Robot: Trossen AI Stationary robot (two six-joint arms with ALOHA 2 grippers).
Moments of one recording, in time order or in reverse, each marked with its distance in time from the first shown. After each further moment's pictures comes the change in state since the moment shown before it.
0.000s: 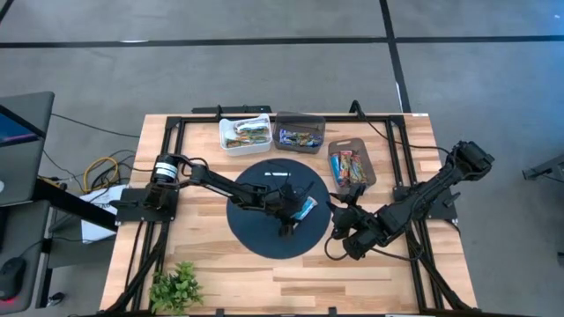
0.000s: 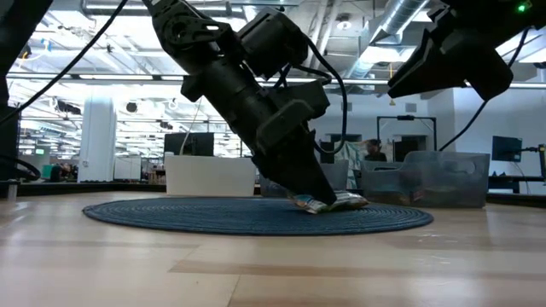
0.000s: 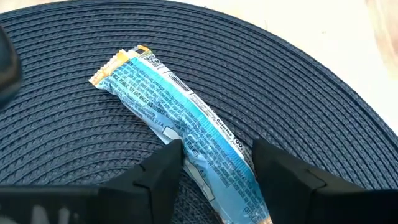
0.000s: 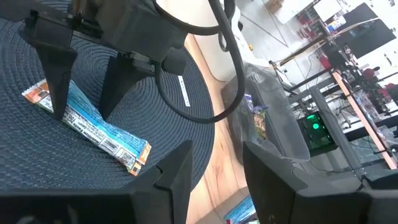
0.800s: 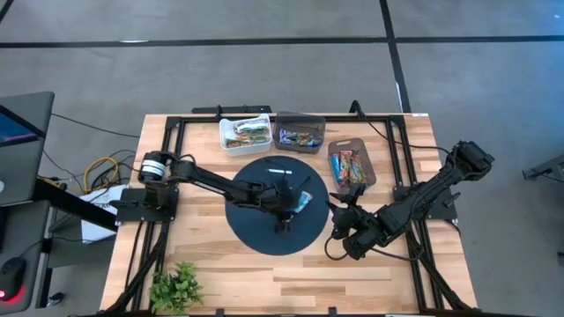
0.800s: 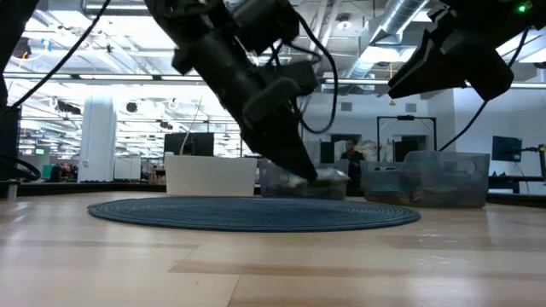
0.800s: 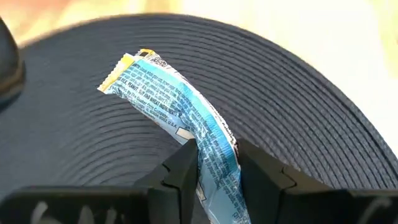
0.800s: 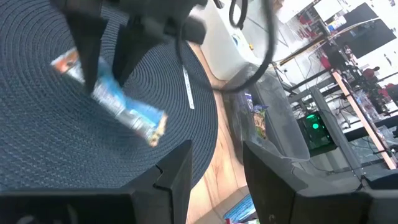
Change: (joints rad) left arm -0.010 -0.104 -0.005 -0.106 -0.072 0.026; right arm 0.000 0.000 0.000 -0.005 -0.001 0.000
